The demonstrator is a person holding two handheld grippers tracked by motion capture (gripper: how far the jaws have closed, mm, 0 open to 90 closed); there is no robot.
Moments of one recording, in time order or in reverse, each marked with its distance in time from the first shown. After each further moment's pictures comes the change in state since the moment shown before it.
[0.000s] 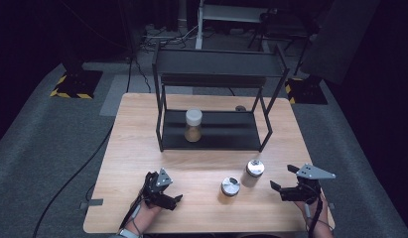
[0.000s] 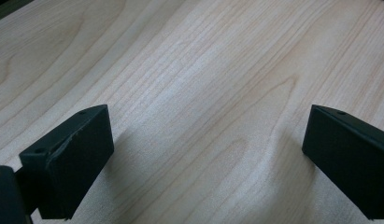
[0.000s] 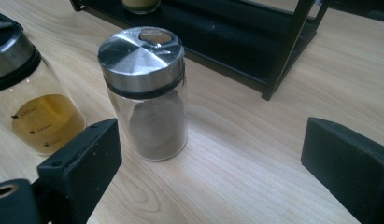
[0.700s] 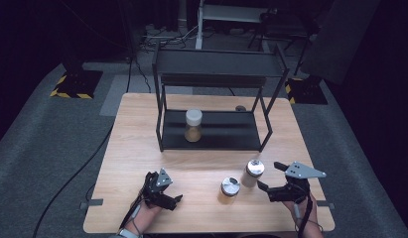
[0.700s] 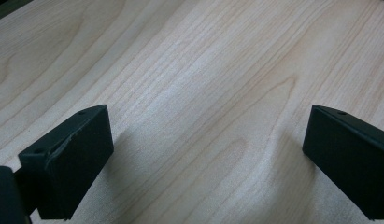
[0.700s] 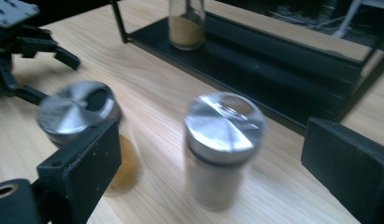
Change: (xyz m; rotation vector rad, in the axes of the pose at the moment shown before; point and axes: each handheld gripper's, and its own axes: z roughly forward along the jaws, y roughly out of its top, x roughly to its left) left arm 0.000 0.000 0.000 -0.001 -0.002 0.002; right arm 0.031 0.028 0.008 -0.061 0.089 -0.039
